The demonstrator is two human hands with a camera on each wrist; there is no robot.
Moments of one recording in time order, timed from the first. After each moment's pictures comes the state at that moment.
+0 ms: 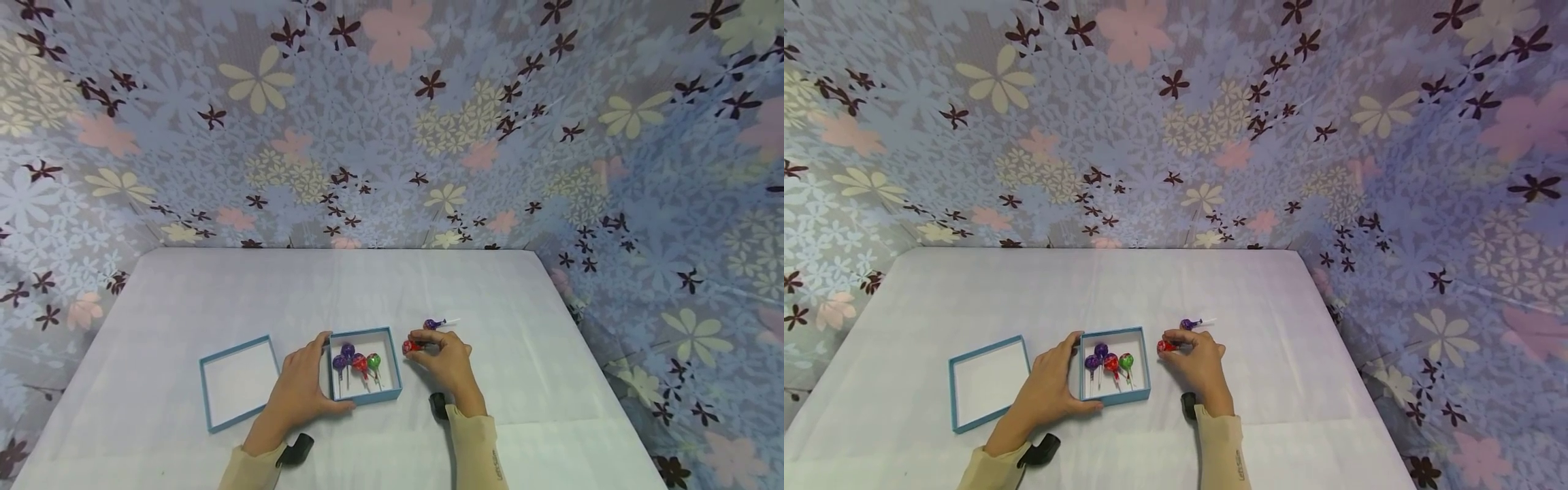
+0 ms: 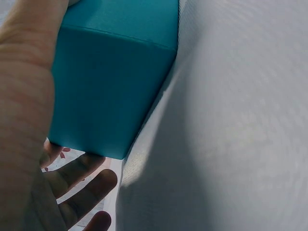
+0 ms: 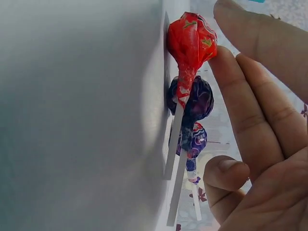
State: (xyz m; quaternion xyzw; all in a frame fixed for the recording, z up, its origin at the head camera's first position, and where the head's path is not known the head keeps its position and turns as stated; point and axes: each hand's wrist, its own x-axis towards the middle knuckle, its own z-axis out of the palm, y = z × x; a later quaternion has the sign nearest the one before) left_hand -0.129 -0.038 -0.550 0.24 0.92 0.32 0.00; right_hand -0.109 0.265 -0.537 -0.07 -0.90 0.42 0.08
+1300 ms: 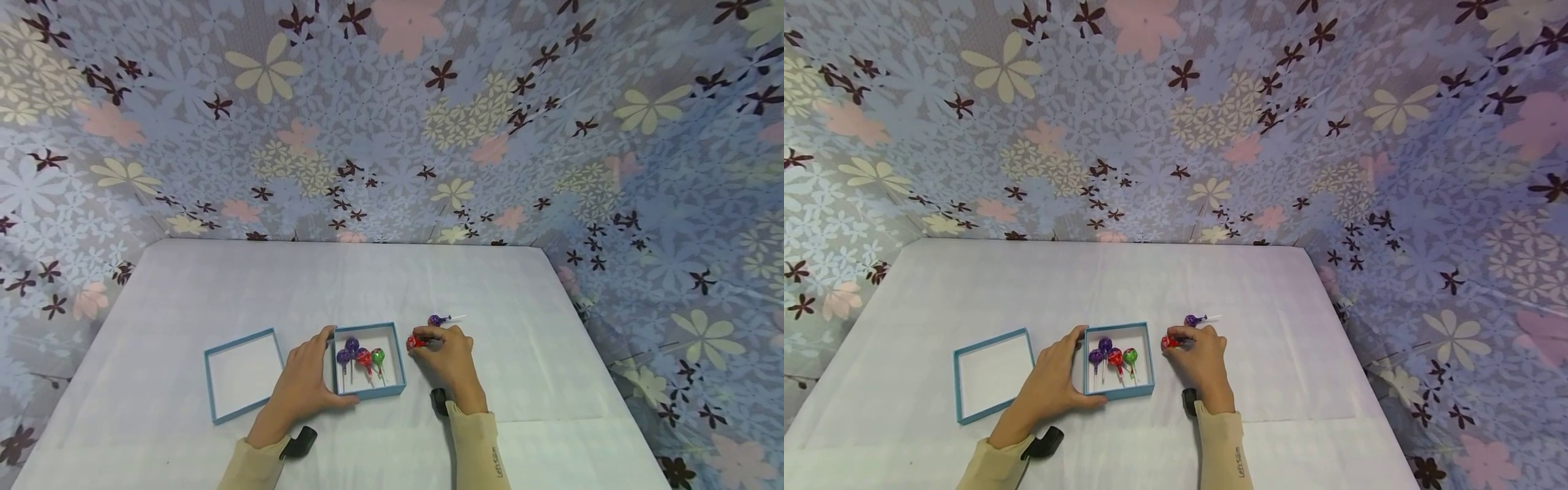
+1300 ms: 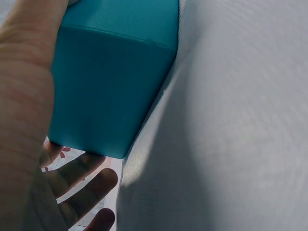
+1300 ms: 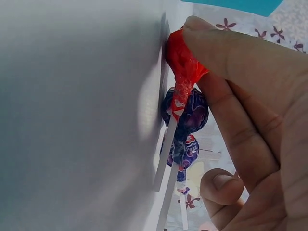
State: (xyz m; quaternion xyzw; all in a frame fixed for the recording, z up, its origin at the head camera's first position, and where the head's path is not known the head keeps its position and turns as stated) left_hand -0.130 -0.039 -0.548 0.24 0.91 0.33 0.01; right_hand -0.114 0.256 -0.538 -0.05 -0.92 0.37 0.12
